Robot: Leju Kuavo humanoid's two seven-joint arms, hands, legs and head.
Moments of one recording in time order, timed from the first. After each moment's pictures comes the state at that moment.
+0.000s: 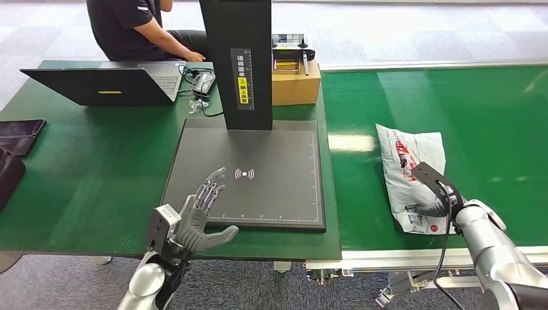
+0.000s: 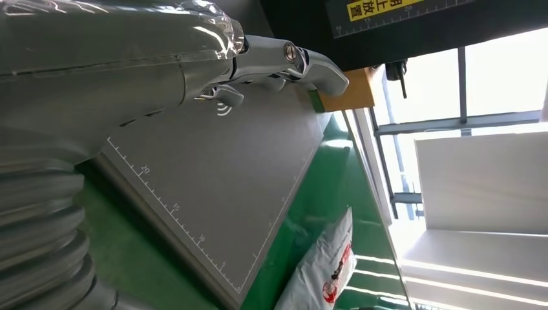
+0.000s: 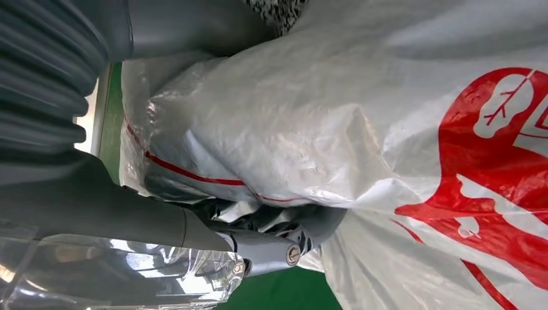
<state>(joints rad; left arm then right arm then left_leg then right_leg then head) -0.08 -0.11 -0.24 -1.20 -0.21 -0.15 -0.39 -0.73 -0.37 -0.05 -0.37 0.66 0.26 0.03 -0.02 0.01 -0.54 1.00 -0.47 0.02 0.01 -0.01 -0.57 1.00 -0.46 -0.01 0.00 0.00</state>
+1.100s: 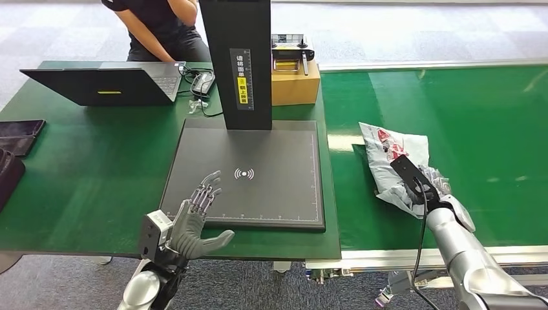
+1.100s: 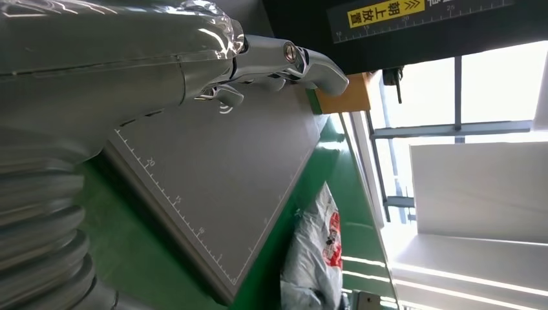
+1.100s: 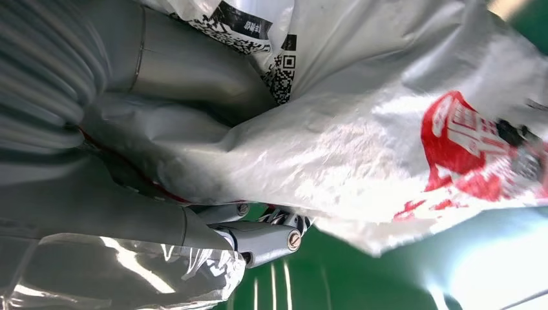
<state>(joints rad) -0.02 -0.10 -0.24 -1.28 -0.18 -0.14 -0.38 -0.67 -0.29 0.05 -0.53 0.65 -0.16 -0.13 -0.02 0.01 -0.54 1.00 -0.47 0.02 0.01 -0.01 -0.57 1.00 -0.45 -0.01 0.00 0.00</state>
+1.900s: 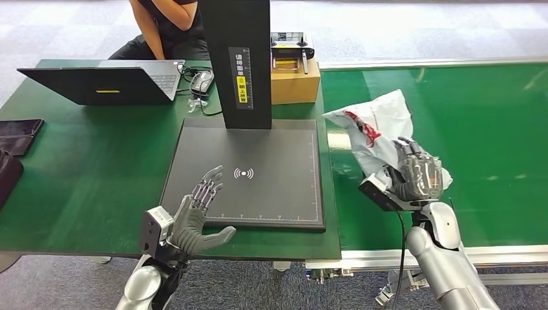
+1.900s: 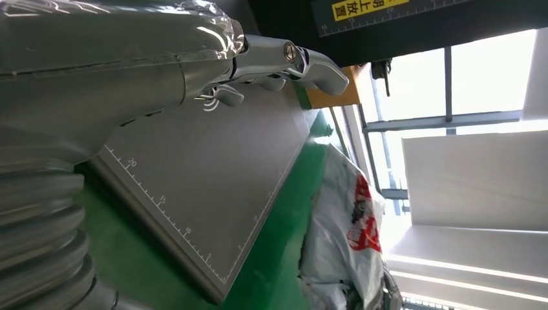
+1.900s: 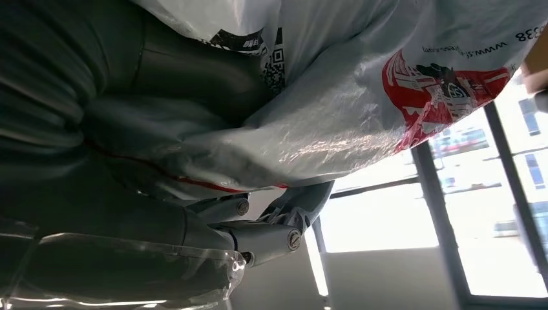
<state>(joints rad) -0.05 -0.11 -0.24 -1.27 -0.19 -0.16 -0.39 -0.39 -0.29 0.19 -1.10 0.95 -0.55 -0.25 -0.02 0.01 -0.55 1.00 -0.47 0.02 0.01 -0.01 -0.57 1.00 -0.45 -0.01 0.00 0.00</state>
